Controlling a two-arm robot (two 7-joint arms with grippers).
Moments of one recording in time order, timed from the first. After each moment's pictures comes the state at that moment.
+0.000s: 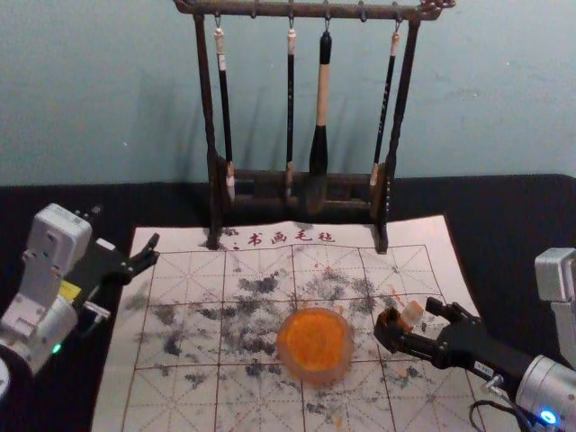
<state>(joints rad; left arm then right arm) -0.20 0.60 0.45 -1.41 -0.25 -0.12 0.03 0.04 0.55 -0.34 -1.47 0.64 0.08 0.48</state>
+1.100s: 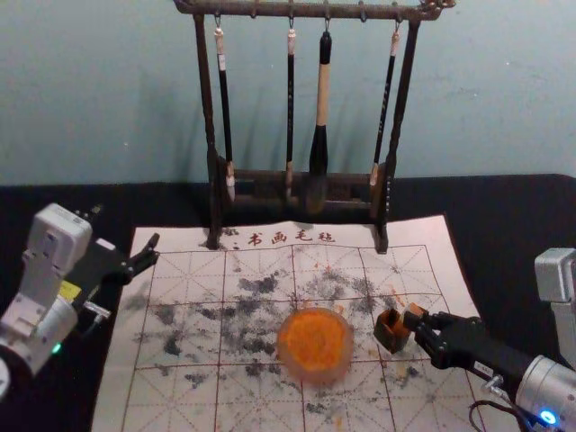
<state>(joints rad) -0.20 0.60 0.45 -1.41 -0.25 -0.12 0.03 0.04 0.55 -0.34 -1.48 0.64 0.08 0.48</state>
